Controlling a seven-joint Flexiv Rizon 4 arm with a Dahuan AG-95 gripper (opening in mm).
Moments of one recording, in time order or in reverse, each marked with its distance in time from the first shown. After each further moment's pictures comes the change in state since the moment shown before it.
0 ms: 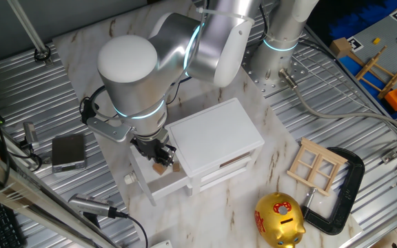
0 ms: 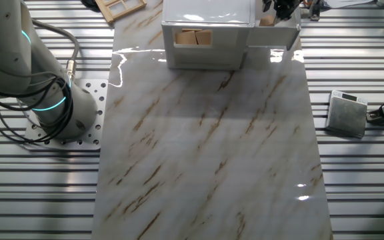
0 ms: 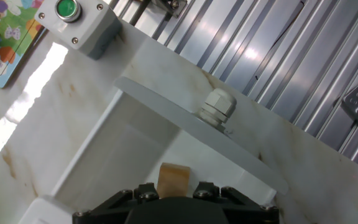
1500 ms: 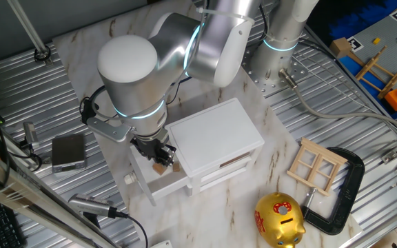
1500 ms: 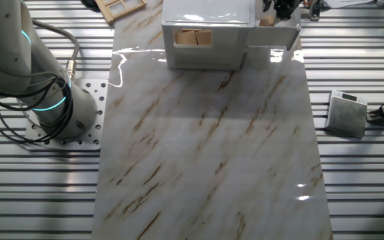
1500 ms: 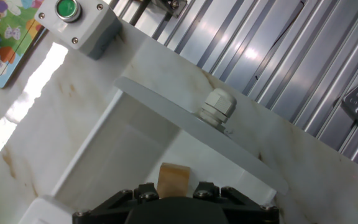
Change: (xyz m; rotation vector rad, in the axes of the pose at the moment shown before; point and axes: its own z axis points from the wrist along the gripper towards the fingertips) arm -0.001 0.001 -0.004 0.002 -0.001 0.005
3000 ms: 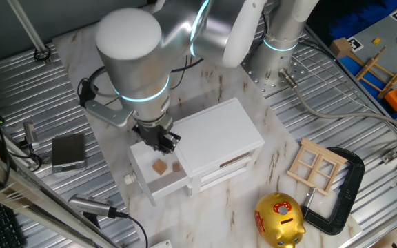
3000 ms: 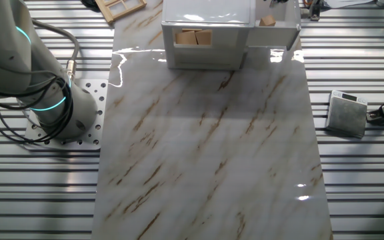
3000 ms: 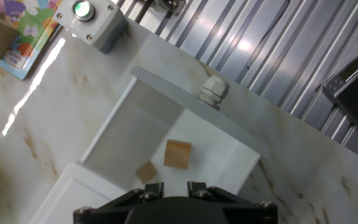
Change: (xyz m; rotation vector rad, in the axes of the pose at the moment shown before) arm 0.021 0.001 -0.059 0.005 0.024 0.002
